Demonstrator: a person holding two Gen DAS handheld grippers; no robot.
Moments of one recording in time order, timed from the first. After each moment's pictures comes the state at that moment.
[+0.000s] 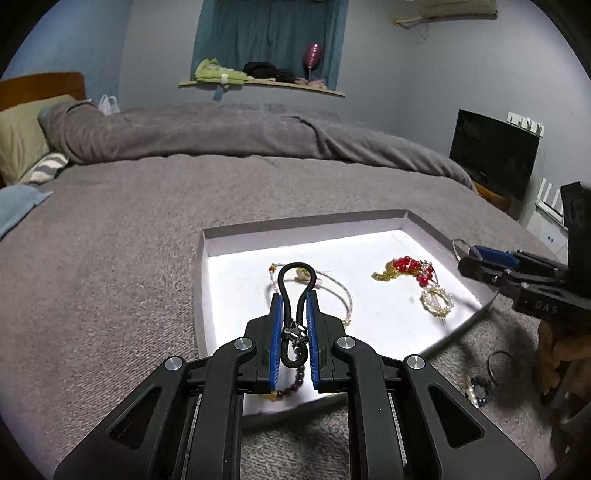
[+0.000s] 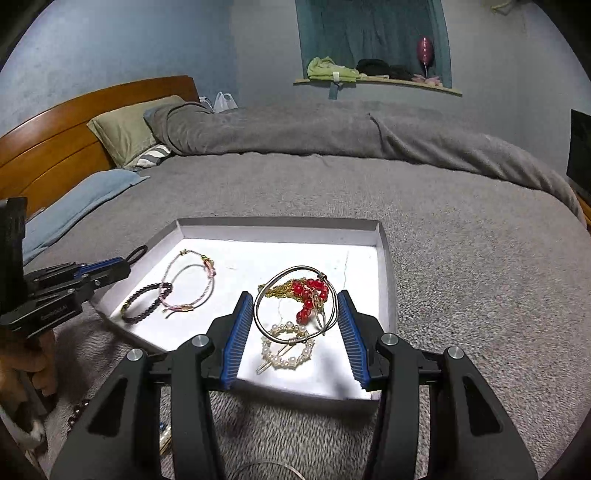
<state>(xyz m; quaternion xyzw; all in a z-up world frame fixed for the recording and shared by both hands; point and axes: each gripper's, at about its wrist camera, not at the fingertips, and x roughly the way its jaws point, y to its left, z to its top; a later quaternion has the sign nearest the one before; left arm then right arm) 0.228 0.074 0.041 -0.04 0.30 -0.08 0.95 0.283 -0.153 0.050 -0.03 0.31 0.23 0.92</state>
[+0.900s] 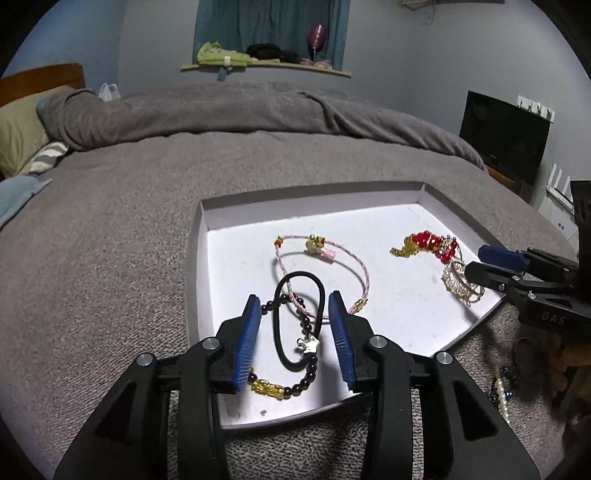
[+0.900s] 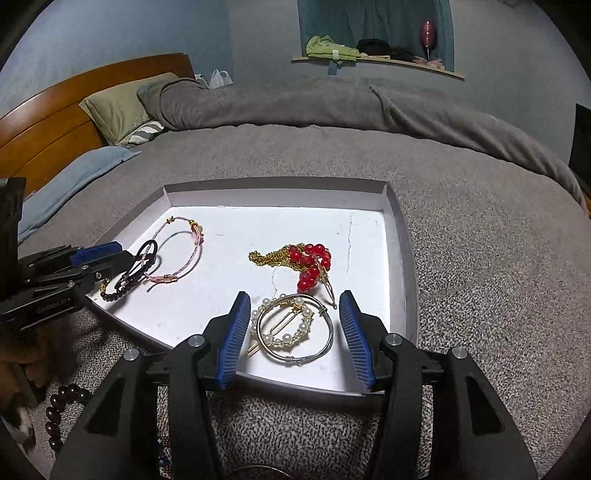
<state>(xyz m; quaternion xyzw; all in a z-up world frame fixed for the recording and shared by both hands) 0.244 0.072 0.018 -0.02 0.33 -0.06 0.94 0.288 -0.146 0.024 -0.04 0.34 0.22 0.91</state>
